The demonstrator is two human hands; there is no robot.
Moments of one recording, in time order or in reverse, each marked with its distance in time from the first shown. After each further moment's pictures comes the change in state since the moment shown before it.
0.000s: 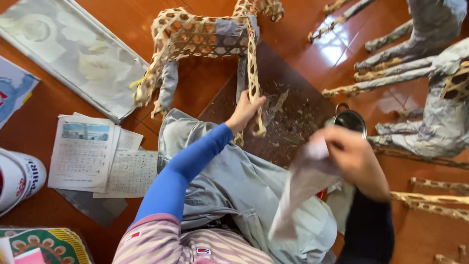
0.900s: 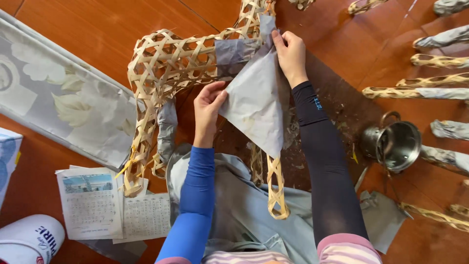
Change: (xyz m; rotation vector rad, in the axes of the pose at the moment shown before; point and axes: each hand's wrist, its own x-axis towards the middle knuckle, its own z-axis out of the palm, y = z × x) left_hand 0.135 0.036 -0.145 -0.048 0.217 0.176; right_hand 0.422 0.354 0.139 0.064 0.498 0.145
